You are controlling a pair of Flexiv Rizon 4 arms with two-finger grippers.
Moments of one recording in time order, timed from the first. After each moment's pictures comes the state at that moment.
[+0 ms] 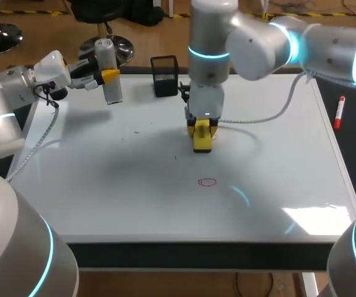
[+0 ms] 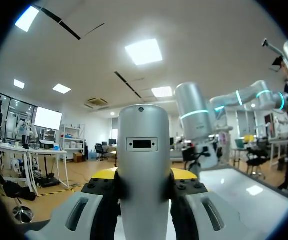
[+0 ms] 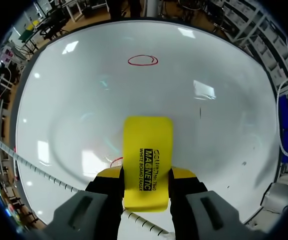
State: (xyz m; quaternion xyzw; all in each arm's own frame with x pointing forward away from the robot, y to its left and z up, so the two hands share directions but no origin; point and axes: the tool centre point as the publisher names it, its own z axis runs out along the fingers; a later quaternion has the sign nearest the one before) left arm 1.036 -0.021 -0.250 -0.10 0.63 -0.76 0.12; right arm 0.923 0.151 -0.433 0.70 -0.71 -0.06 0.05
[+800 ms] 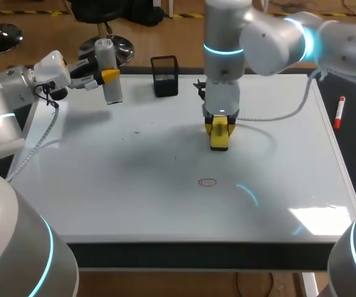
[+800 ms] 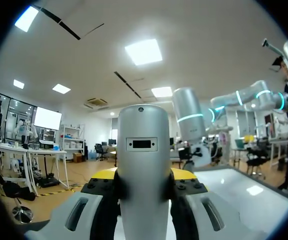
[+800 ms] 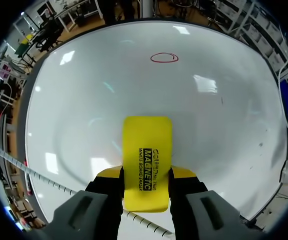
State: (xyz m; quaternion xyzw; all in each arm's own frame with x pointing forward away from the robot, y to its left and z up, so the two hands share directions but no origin) left arm 1.036 -0.021 -0.250 -0.10 0.63 -0.76 0.12; right arm 0.928 0.097 -0.433 0.66 -0.74 -0.05 0.08
